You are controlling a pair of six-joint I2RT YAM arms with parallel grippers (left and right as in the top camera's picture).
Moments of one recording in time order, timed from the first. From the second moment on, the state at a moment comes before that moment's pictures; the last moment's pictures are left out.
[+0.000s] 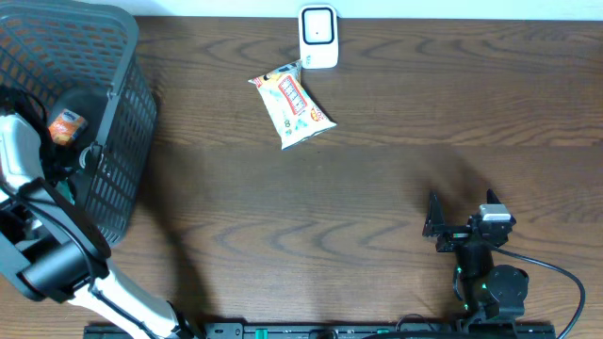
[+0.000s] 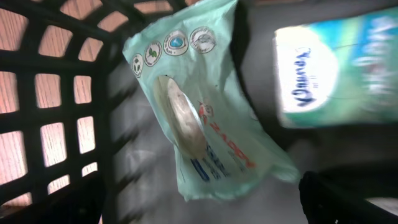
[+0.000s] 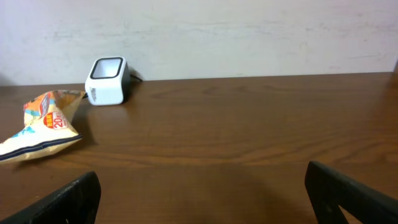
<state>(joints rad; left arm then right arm) 0.61 1.99 1.57 -1.10 -0.36 -0.78 0.02 0.02 0.01 -0.07 -0.03 0.04</state>
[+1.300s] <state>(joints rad) 0.63 2.03 1.44 -1.00 -0.40 -0.88 0.02 0.02 0.01 -0.07 -0.03 0.04</state>
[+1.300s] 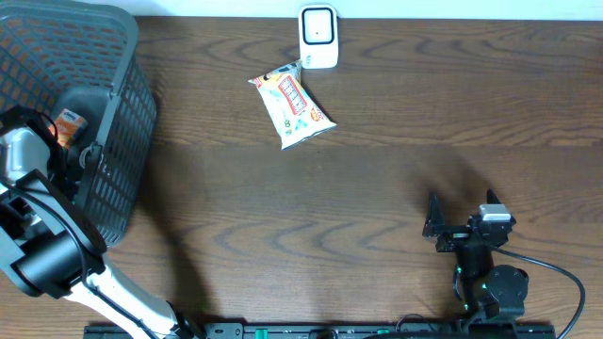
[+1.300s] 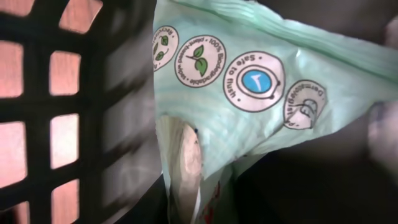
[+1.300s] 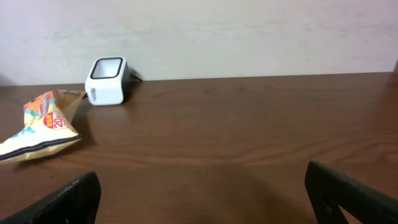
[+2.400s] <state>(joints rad) 0.29 1.16 1.45 -0.77 0.36 -0.88 0.02 0.02 0.01 -0.07 -0.03 0.04</state>
